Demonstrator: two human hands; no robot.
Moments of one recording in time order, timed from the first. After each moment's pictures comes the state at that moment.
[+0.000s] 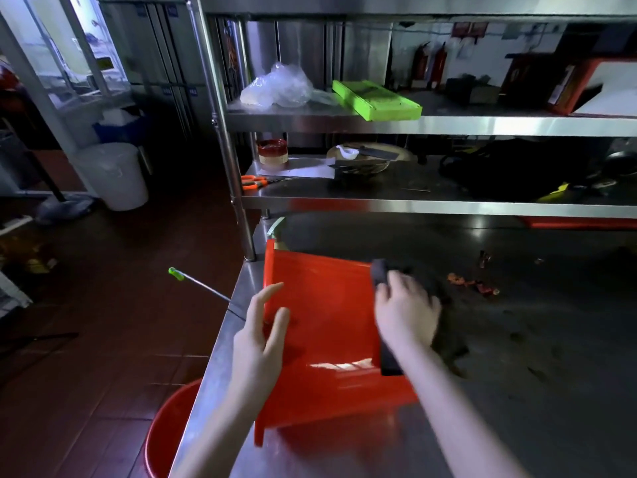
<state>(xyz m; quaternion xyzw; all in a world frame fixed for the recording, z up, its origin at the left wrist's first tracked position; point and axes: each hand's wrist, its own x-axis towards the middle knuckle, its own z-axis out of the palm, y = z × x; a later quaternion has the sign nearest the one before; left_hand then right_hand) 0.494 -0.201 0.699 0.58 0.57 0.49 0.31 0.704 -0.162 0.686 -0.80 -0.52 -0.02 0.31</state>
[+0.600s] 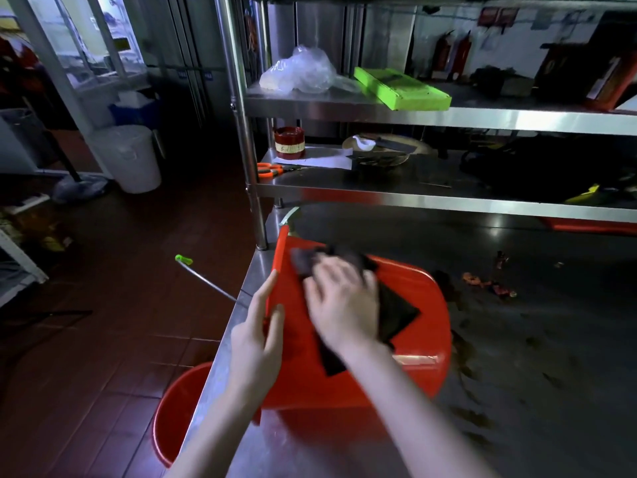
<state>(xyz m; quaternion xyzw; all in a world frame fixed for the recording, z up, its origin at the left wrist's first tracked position) 0.471 -0.197 0.682 0.61 0.56 0.52 0.23 0.610 -0.151 0.697 -0.64 -0.70 -0.06 0.31</state>
